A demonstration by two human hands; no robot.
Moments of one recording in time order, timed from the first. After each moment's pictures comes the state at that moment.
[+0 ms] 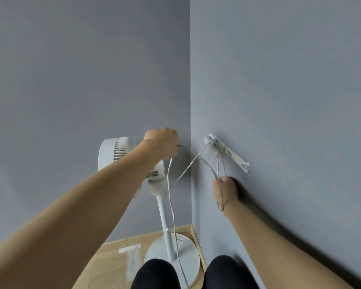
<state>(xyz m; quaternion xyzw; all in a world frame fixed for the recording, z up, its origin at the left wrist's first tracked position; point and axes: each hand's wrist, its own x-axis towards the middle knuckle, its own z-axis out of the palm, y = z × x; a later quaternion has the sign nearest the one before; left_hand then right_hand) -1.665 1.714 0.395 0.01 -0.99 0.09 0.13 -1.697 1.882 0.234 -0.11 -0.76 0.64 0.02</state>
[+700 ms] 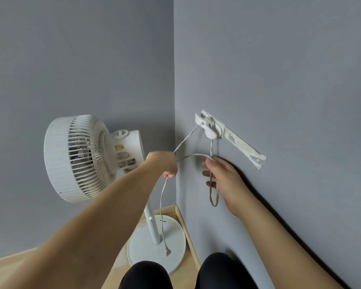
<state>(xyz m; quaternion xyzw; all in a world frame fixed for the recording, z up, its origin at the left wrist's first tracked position) -1.773 1.730 0.265 0.01 -0.98 0.01 -0.18 -1.693 1.896 0.249 -0.02 -0.73 0.69 -0.02</state>
